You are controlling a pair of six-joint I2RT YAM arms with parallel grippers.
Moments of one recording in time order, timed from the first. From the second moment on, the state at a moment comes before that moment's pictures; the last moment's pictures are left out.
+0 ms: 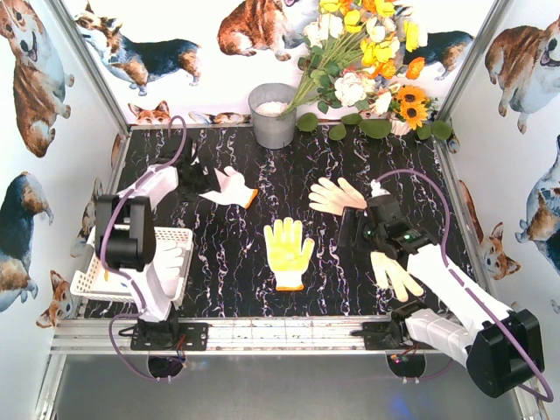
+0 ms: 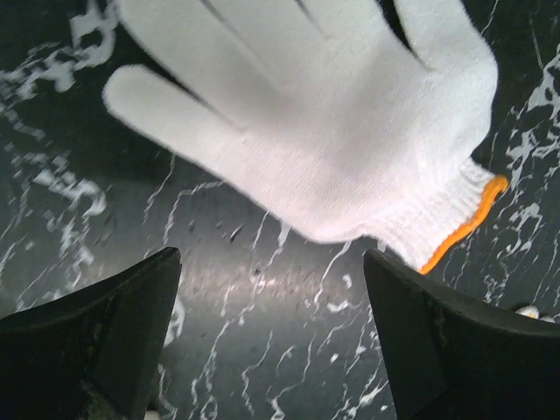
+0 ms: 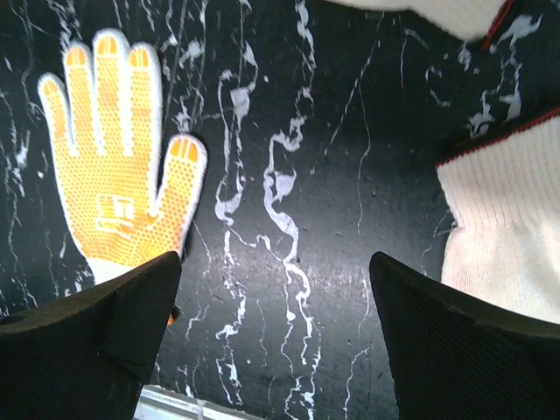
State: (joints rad) left arm -0.06 1.82 1.29 -0.51 0.09 -0.42; right arm 0.38 1.00 0.68 -0.51 -0.03 0.50
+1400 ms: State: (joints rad) left arm -0.22 2.05 1.43 -0.47 0.18 -0.22; right arm 0.37 0.87 0.56 -0.53 -0.10 0.66
